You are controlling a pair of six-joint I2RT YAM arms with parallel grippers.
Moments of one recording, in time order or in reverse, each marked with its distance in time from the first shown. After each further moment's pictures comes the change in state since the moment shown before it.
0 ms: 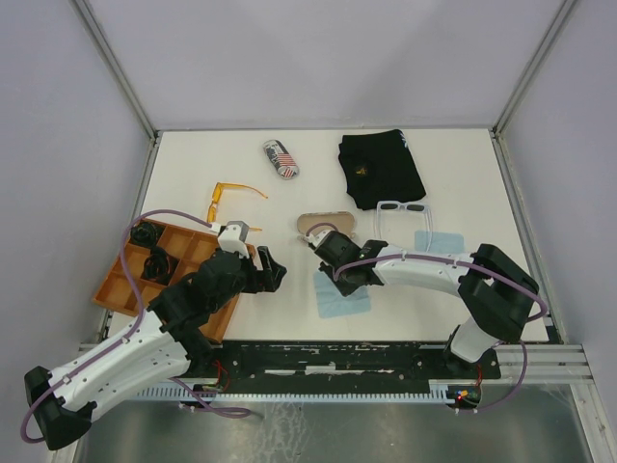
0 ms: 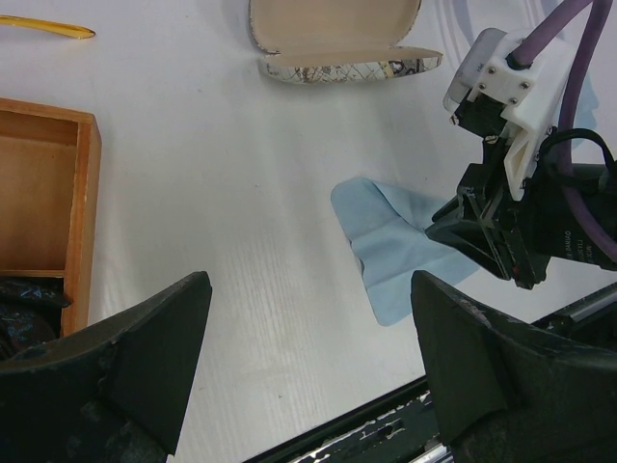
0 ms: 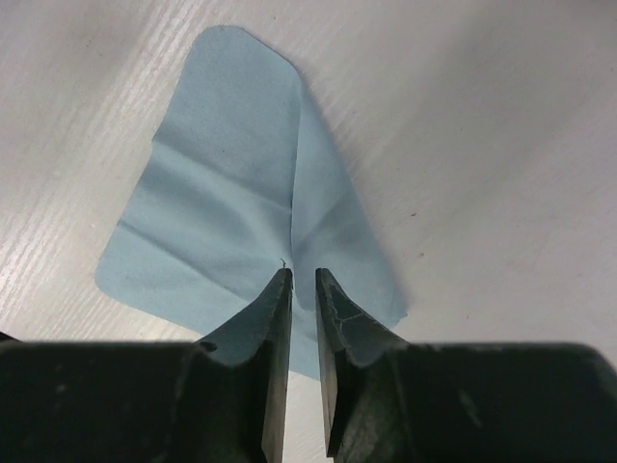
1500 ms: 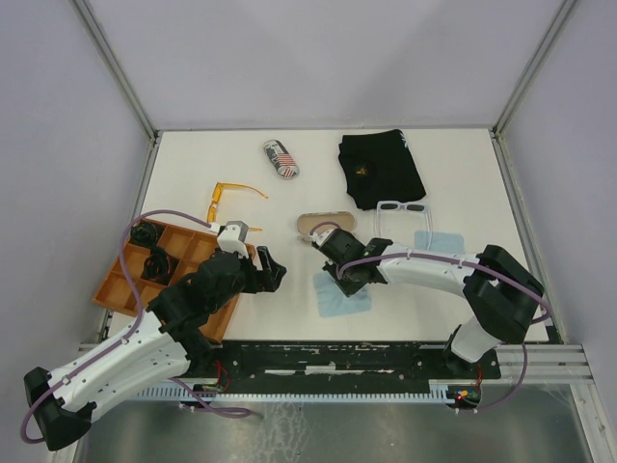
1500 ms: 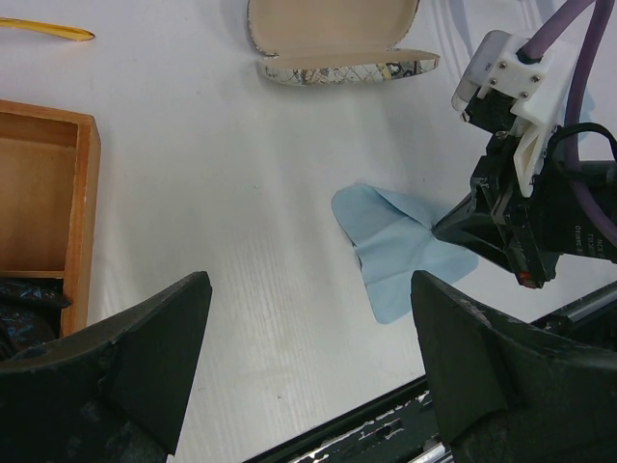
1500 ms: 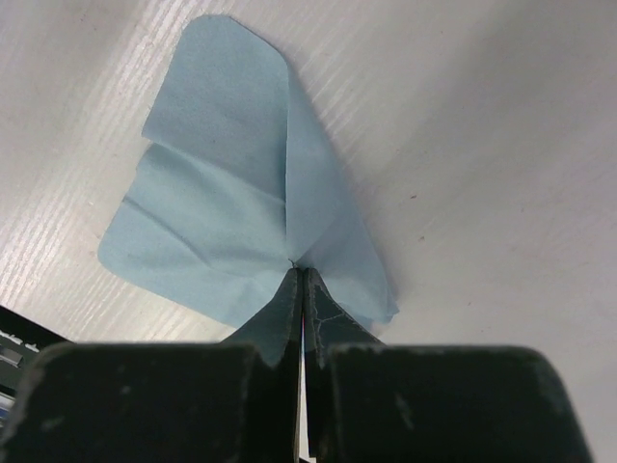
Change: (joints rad) left arm 0.000 -0.008 0.000 0.000 0.000 0.000; right arm -0.026 -0.024 -0.011 -0.018 -0.049 -0.006
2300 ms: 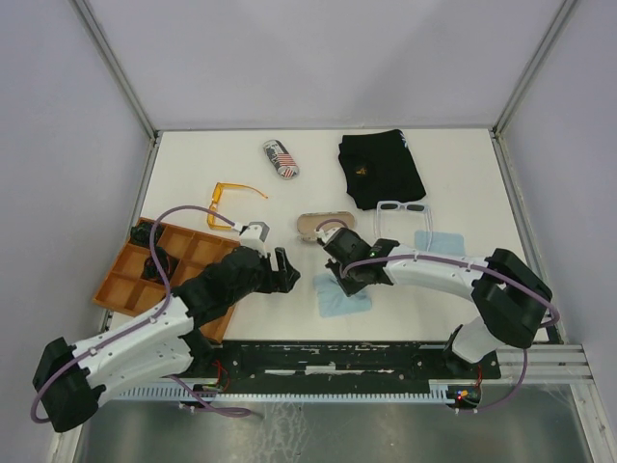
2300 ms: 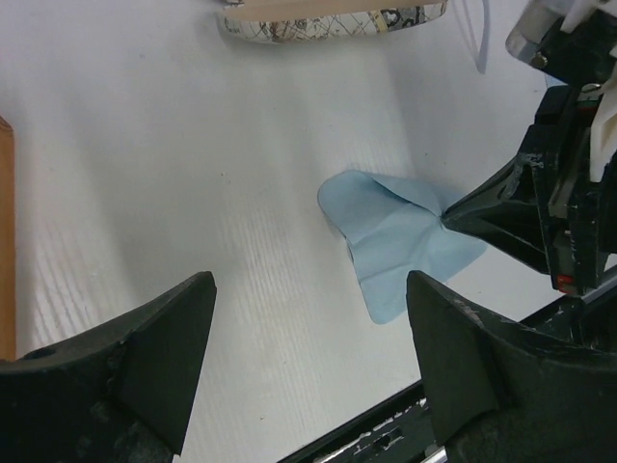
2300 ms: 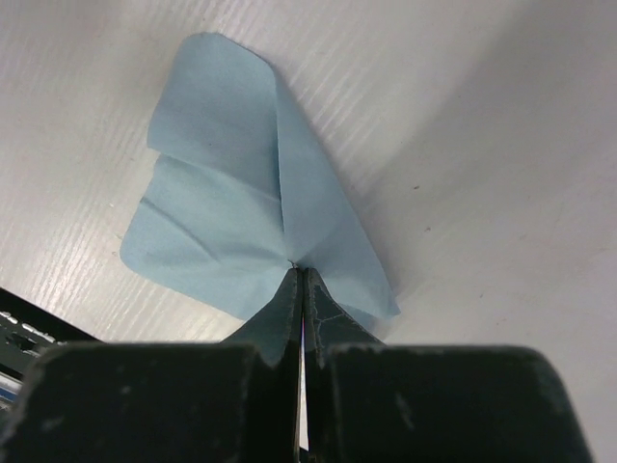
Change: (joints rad) left arm 0.000 0.161 -0.046 0.156 0.083 -0.002; right arm -0.009 -0.037 -0.019 0.011 -0.019 0.054
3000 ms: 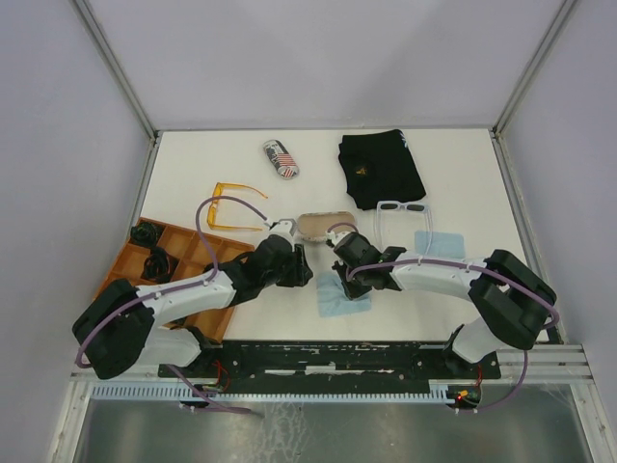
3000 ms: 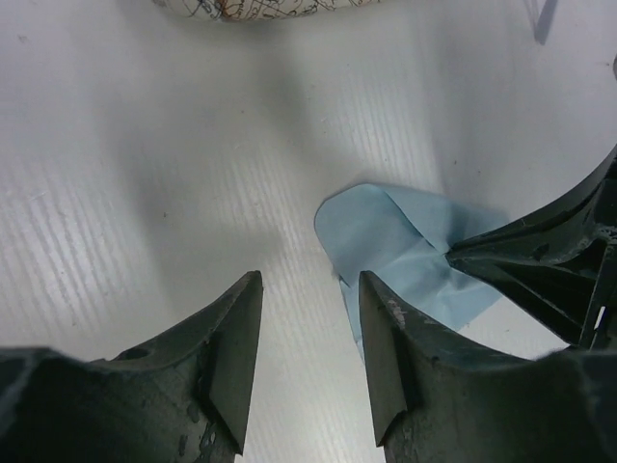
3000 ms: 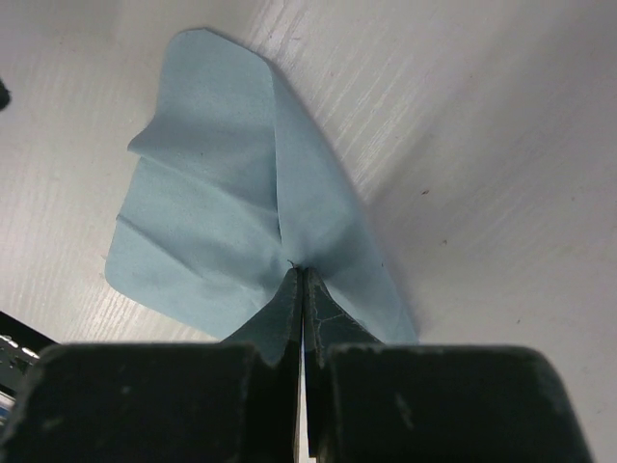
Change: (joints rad) left arm 0.000 0.479 0.064 0.262 0.074 -0.016; right arm -0.048 -0.025 -0.152 0.177 -0.065 0.076
